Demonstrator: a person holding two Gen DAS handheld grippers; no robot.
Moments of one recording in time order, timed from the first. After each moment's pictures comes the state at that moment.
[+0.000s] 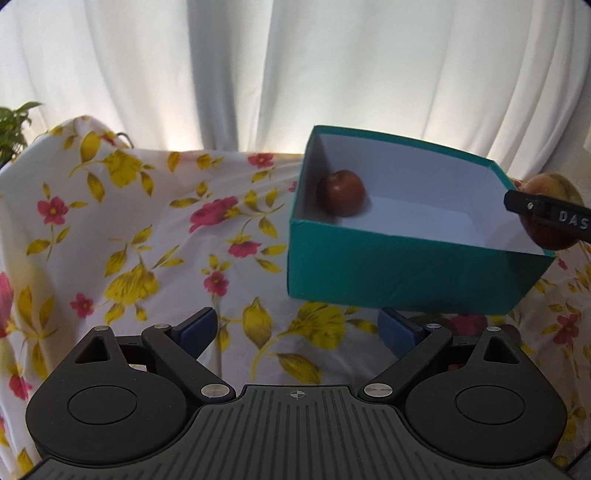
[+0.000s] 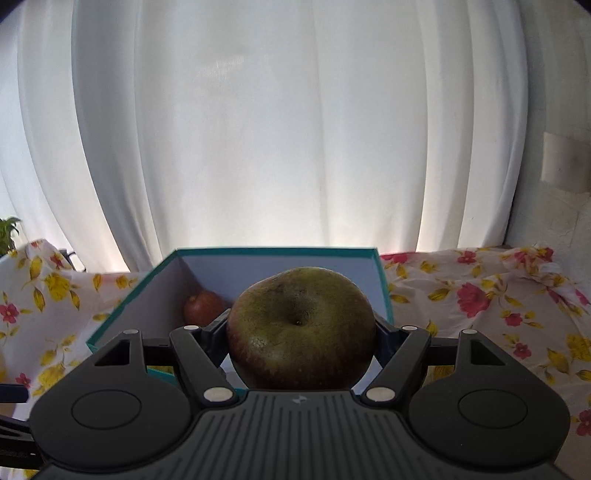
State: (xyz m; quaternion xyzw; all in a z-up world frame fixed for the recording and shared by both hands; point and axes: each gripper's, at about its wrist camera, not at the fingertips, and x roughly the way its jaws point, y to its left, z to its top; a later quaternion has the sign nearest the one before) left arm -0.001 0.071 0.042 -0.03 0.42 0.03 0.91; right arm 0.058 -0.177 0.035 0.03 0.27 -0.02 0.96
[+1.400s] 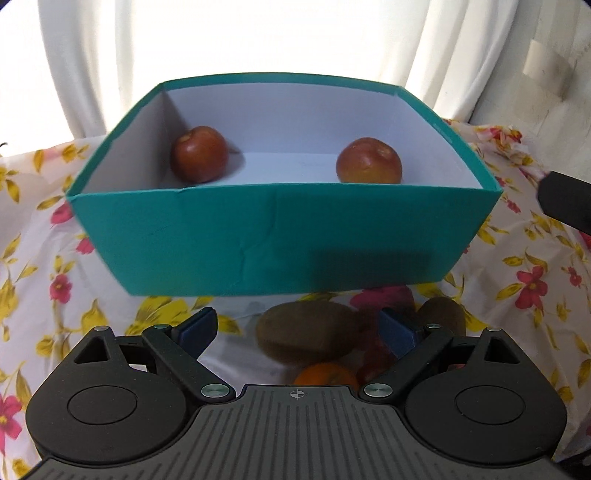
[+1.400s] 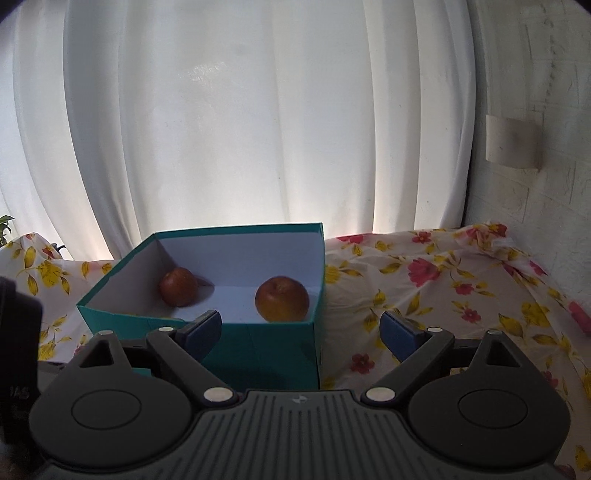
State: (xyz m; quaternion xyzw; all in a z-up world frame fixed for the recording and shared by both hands) left arm 0.044 -0.032 -0.021 0.02 0.45 -0.09 0.89; right arm -0.016 -0.218 0.031 0.04 0.26 -0.05 0.96
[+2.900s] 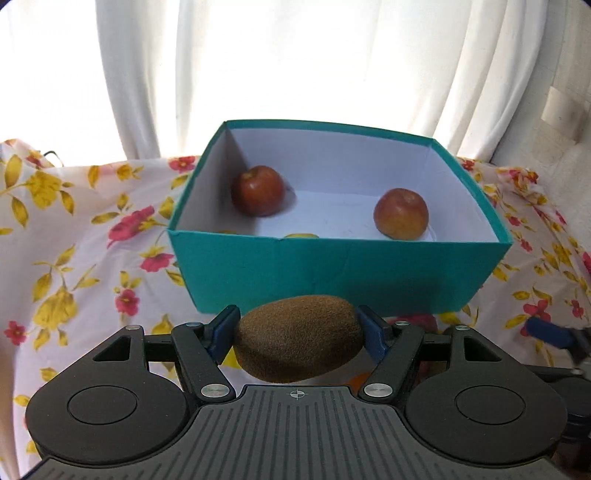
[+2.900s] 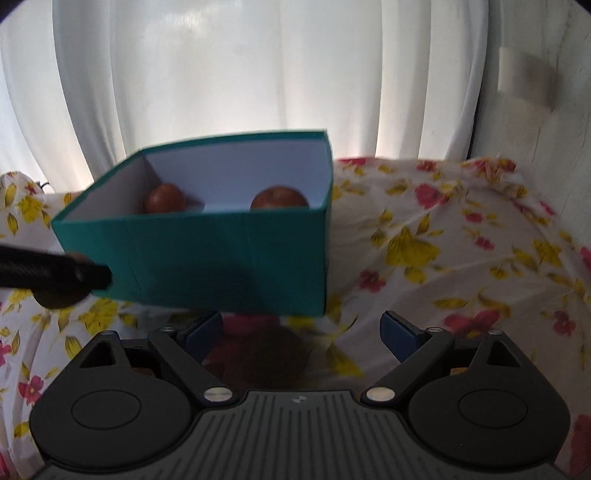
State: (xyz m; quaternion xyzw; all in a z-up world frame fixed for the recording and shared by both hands) left arm 0.020 0.009 0.027 0.00 0.42 -0.05 0.91; right arm -0.003 -0.198 -0.038 0.03 0.36 -0.06 0.93
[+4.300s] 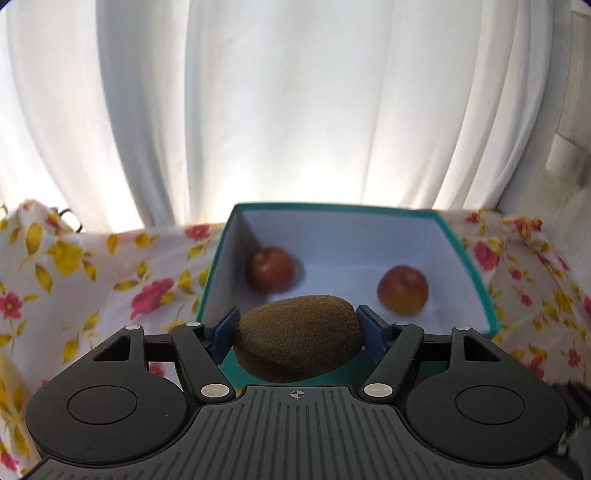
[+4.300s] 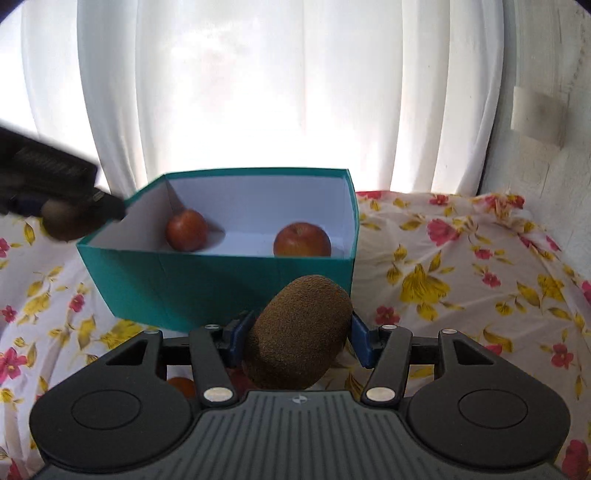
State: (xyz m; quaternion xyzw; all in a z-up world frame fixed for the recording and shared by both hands) left arm 0.055 -0.001 0.091 0.01 0.36 -0.02 0.93; right arm -0.007 -0.184 -0.005 0.01 0.31 -0.04 0.95
